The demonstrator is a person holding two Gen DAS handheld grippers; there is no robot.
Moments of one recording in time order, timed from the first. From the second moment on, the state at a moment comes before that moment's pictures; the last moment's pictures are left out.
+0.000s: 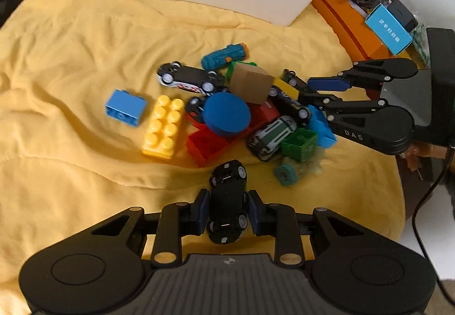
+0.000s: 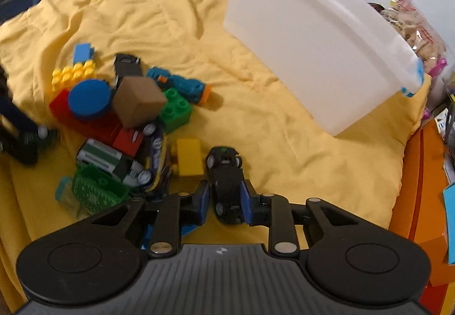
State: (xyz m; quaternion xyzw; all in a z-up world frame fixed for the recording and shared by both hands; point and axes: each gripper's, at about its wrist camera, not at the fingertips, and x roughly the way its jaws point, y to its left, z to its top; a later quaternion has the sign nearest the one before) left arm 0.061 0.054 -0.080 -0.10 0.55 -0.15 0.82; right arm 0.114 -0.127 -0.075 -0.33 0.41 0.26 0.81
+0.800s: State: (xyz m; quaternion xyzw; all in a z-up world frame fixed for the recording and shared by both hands) left arm 0.030 0.061 -0.054 0.03 0.48 -0.11 0.87; right arm 0.055 -0.150 -0.051 0.10 0.49 0.37 0.78
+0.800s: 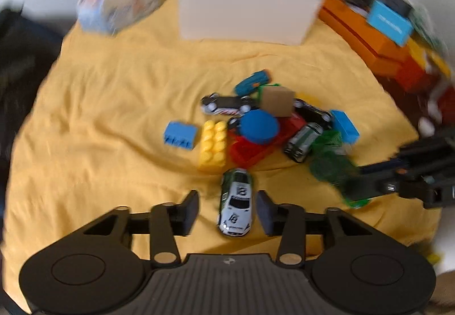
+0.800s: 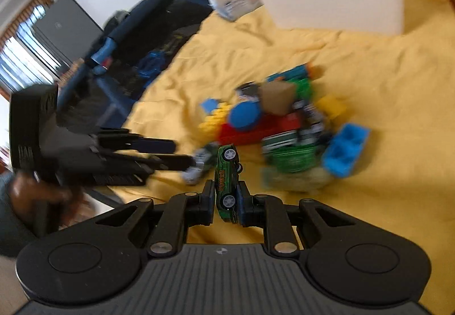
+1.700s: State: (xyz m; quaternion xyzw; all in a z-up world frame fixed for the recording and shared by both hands) left arm 0.039 0.041 -0.082 0.08 0.47 -0.12 0.87; right arm 0.032 -0.078 -0.083 -0.19 0.44 0.27 0.83
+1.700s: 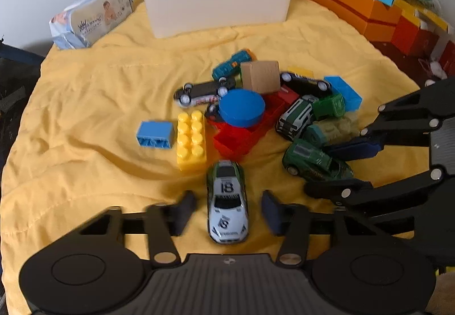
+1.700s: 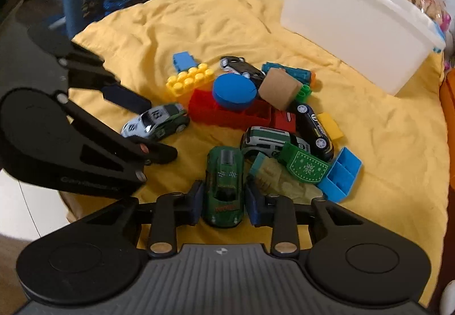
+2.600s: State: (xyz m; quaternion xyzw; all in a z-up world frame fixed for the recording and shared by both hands) left arm 0.165 0.023 0.074 0.10 0.28 -0.17 0.94; right arm 0.150 -0.113 0.063 -0.15 0.25 0.14 0.95
